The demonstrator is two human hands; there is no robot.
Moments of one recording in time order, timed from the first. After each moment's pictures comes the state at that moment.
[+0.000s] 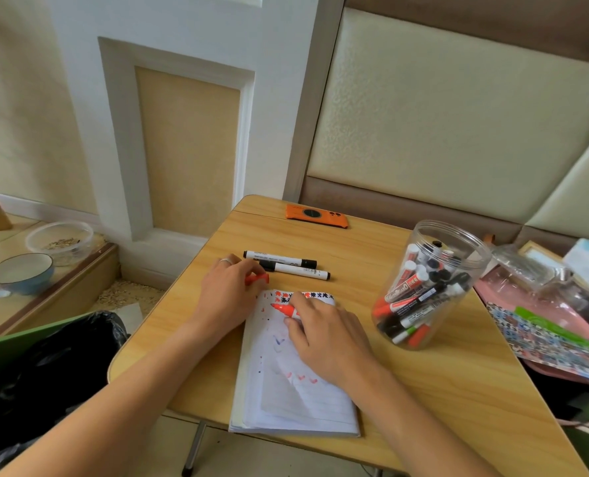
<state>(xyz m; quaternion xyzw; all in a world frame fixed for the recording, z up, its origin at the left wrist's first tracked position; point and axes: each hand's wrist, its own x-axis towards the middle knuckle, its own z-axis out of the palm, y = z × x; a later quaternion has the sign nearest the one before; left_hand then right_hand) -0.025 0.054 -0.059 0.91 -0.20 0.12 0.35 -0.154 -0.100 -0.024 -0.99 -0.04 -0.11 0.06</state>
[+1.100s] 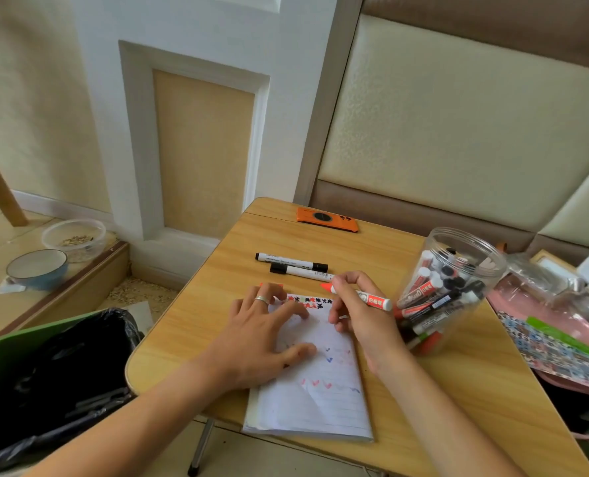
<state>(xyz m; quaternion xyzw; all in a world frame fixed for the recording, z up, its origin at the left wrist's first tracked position) -0.092 0.068 -0.059 0.89 -0.38 0.04 0.25 -0.138 -0.124 -0.022 -0.71 0.12 -0.16 0.67</state>
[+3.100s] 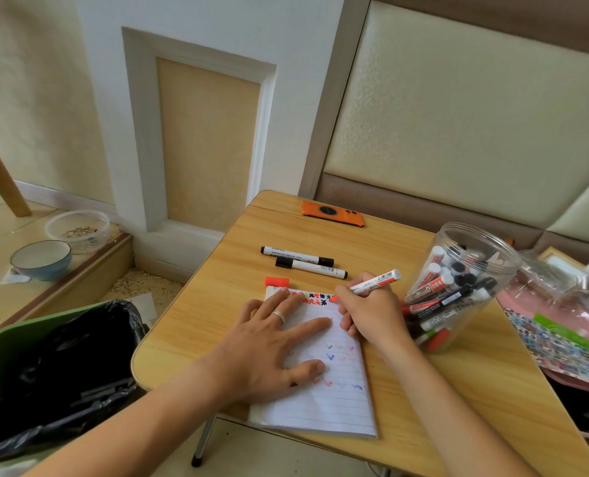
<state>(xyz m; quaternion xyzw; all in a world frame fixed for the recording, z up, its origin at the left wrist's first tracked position) -0.107 0.072 -0.057 0.90 -0.43 0.00 0.11 -0.123 -0.136 -0.028 -0.84 0.20 -0.15 0.48</state>
